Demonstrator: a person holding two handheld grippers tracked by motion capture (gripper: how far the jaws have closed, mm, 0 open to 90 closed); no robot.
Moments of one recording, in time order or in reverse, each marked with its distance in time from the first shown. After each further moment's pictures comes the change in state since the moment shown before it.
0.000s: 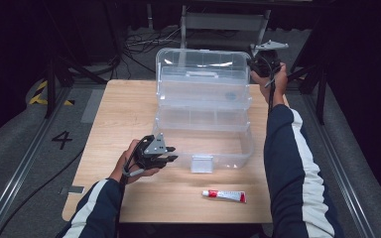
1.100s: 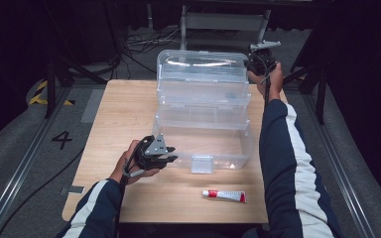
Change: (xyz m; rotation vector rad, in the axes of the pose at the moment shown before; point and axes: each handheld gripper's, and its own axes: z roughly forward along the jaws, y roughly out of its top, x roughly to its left) left arm -0.002 0.000 0.000 0.008 0.009 -0.009; right arm -0.004 -0.002 0.028 0.077 0.005 -0.015
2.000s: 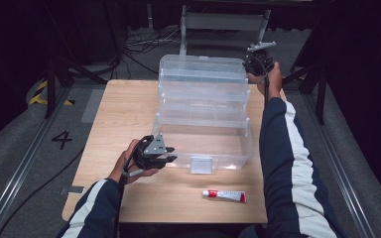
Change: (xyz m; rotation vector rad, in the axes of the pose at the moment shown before) left arm 0.003 -0.001 -0.001 0.005 -0.021 0.009; right arm -0.007 -0.005 0.018 0.047 0.043 -0.026
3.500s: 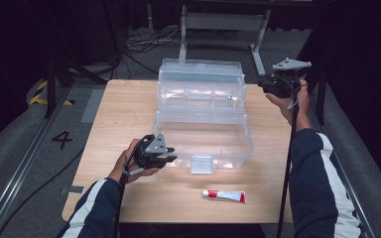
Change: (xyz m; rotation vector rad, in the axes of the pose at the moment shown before) left arm 0.001 0.002 0.001 0.024 -0.007 -0.014; right arm 0.017 -0.045 -0.121 -0.083 0.035 -0.020
